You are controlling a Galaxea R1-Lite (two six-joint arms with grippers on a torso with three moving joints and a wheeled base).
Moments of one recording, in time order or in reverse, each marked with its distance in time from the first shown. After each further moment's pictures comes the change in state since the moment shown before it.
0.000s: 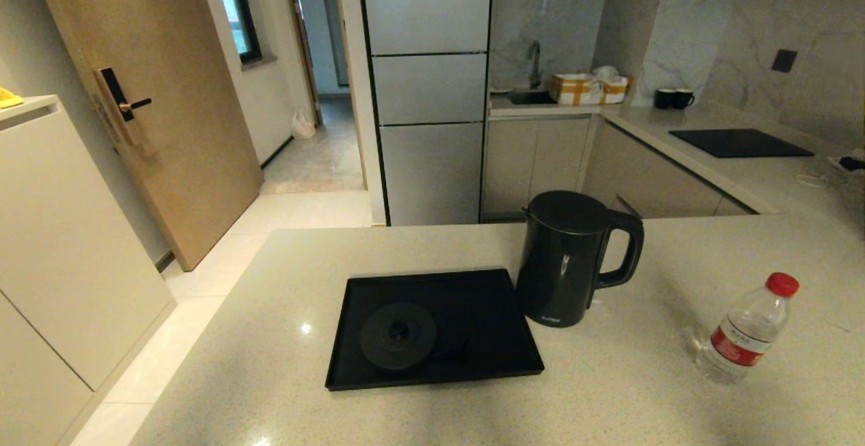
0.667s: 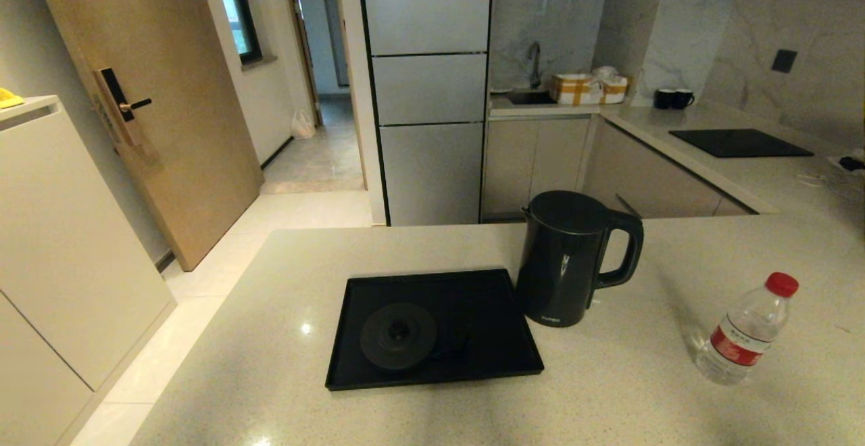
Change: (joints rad) left arm 0.000 0.000 0.000 0.000 0.000 0.001; right arm -0.002 0.083 -0.476 0.532 0.001 0.107
